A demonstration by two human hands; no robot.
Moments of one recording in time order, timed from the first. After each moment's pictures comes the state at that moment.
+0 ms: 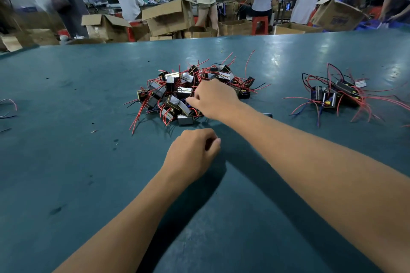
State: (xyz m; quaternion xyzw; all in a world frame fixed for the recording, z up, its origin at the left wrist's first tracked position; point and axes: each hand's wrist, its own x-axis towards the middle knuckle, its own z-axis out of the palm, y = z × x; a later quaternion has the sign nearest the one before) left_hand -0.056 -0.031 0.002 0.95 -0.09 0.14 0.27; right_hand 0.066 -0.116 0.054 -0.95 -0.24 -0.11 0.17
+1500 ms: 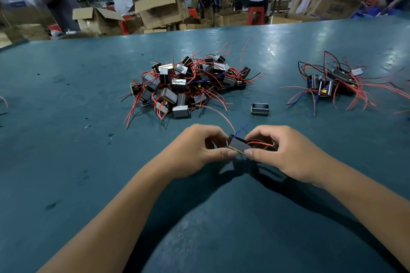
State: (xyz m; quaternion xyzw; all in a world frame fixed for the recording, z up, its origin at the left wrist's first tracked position) left_hand -0.057 -0.029 0.010 0.89 -0.19 -0.04 0.42; right_hand -0.052 -0.266 0.006 -0.87 -0.23 0.05 0.43
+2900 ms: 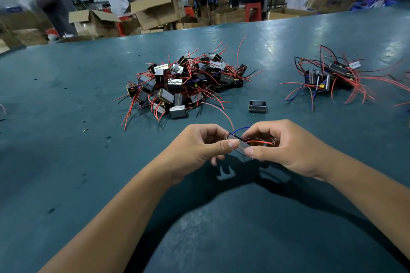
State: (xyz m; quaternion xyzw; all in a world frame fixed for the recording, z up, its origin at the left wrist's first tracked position) left_hand -0.062 -0.040 0.007 0.76 -0.13 -0.12 0.62; right_hand -0.049 -0.269 0.010 -0.81 -0.25 0.11 0.52
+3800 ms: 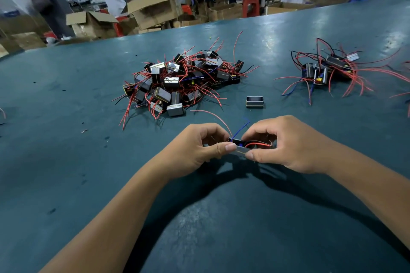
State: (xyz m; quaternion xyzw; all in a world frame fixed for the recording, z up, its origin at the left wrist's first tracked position) left_hand -0.057 -0.035 0.001 0.83 -0.20 -0.10 0.51; right_hand -0.053 -0.276 0.017 -0.87 -0.29 0.05 0.39
